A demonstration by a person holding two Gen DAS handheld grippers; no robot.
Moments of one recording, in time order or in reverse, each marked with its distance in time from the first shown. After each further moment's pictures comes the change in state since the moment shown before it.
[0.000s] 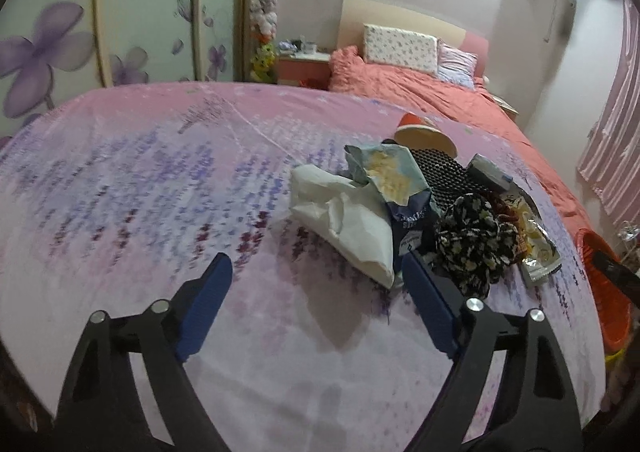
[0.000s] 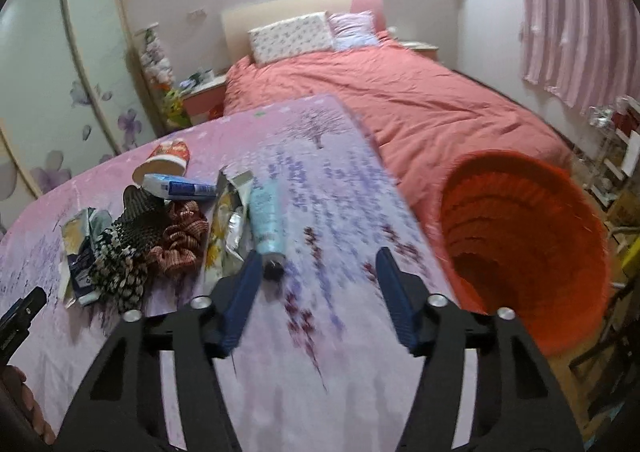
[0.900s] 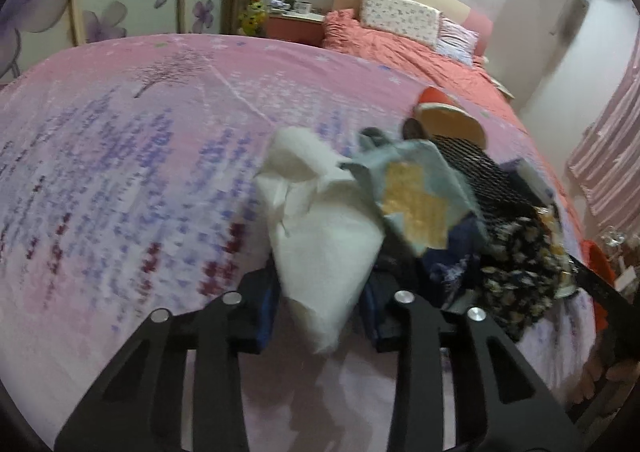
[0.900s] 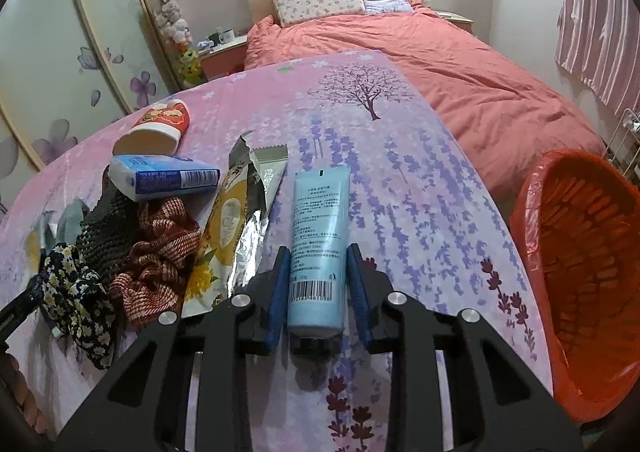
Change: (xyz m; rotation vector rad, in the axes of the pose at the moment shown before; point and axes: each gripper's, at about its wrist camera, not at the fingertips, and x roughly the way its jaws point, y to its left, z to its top) left arm 0.070 0.016 0.022 -0.049 0.140 -0.055; right arm 0.071 0.018 0.015 -0.053 0.134 0.052
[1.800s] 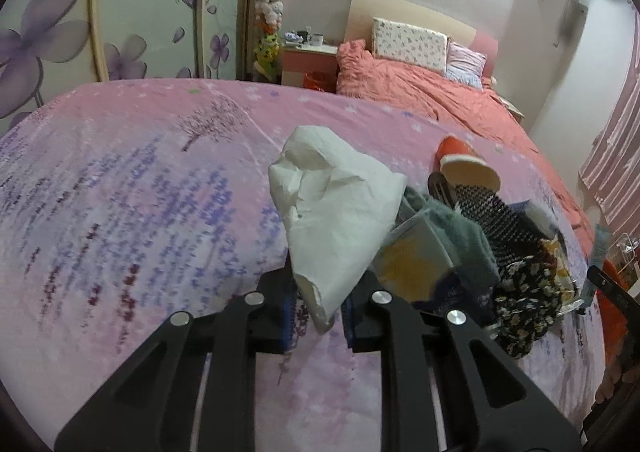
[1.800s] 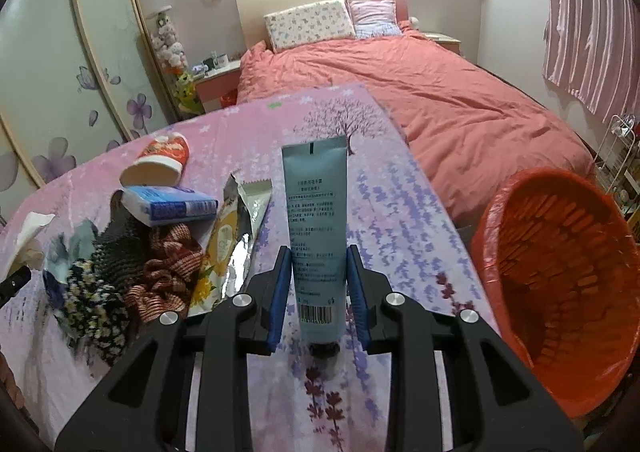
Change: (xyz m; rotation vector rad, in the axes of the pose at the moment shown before) left arm -0.046 0.020 0.024 0.025 -0.122 0.059; right arm -0.032 -0.007 0.006 0.007 -0.106 -0.021
